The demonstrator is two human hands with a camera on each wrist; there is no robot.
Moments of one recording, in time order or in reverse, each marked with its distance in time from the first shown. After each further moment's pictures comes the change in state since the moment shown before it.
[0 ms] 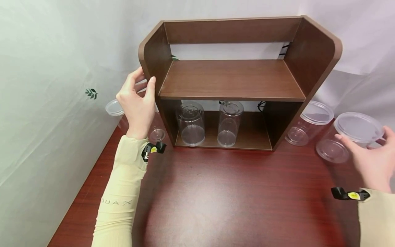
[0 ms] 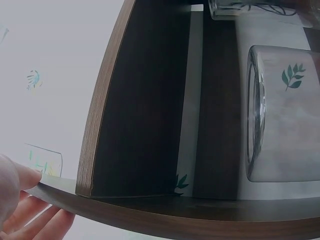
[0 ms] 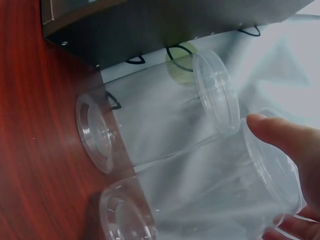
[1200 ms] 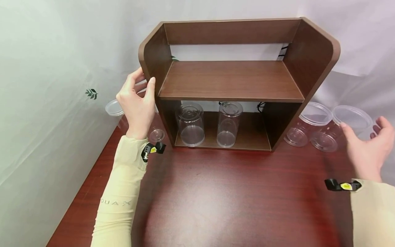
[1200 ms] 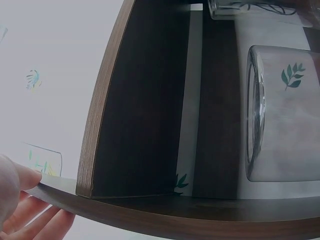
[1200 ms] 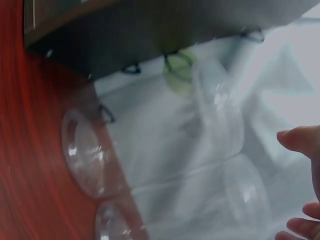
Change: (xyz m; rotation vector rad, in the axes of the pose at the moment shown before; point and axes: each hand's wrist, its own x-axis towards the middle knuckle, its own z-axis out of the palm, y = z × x) left_hand 0.000 0.000 0.000 0.005 0.002 -0.005; right_hand 0.009 -0.025 0.016 0.067 0.073 -0.071
